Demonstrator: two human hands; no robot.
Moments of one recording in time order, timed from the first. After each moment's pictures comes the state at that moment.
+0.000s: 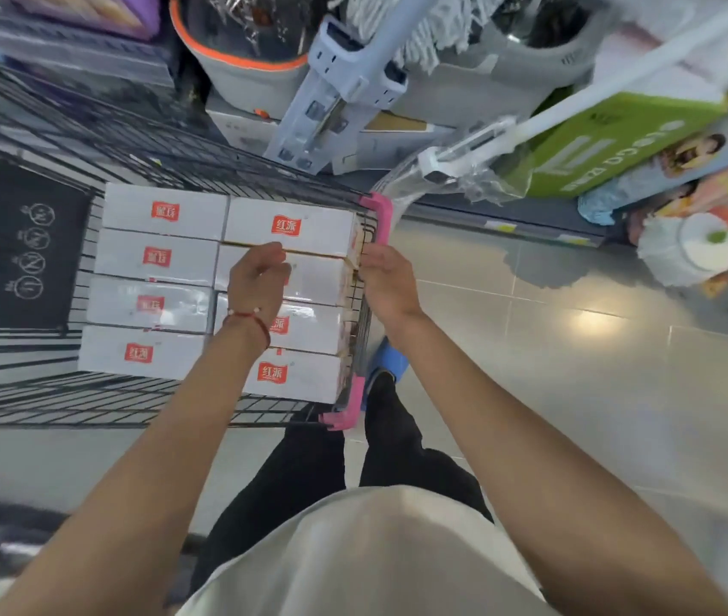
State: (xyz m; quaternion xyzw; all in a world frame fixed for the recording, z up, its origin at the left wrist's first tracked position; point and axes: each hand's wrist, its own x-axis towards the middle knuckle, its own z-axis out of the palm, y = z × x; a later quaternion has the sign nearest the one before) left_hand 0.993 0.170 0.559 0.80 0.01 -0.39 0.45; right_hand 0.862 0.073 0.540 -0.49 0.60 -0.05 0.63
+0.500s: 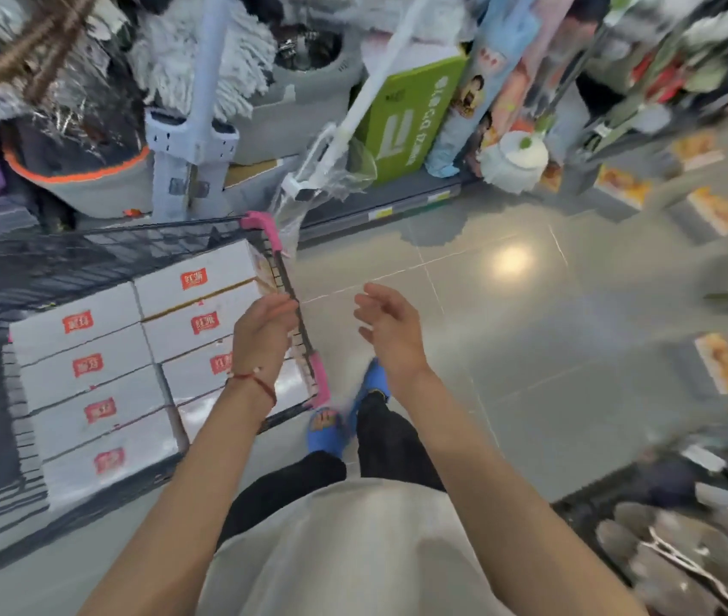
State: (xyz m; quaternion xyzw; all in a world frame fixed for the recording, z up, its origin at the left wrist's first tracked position) left_hand 0.897 0.216 0.619 0.72 -0.16 -0.54 0.42; right_hand 0.742 0.196 0.626 -0.26 0.66 -0.36 0.61
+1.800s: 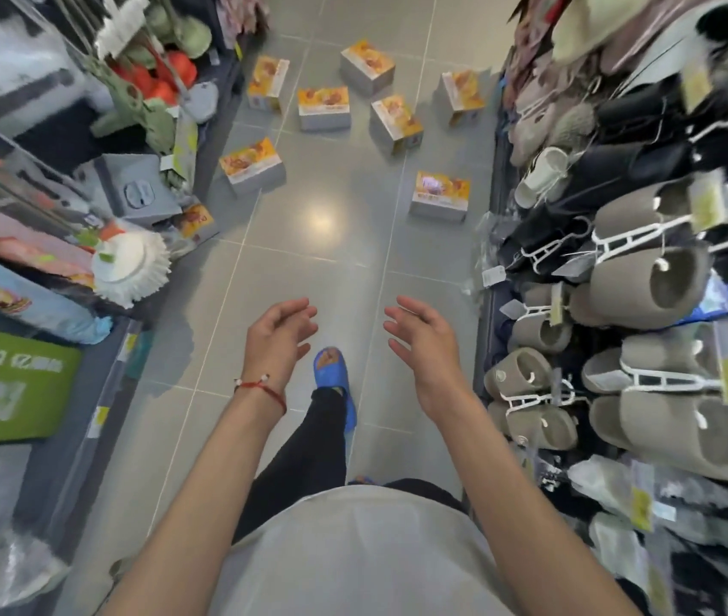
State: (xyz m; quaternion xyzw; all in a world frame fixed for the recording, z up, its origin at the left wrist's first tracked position) left_hand 0.230 0.155 0.648 0.51 -0.51 -0.68 0.10; right_hand 0.127 0.301 0.635 0.12 0.66 -0.65 0.36
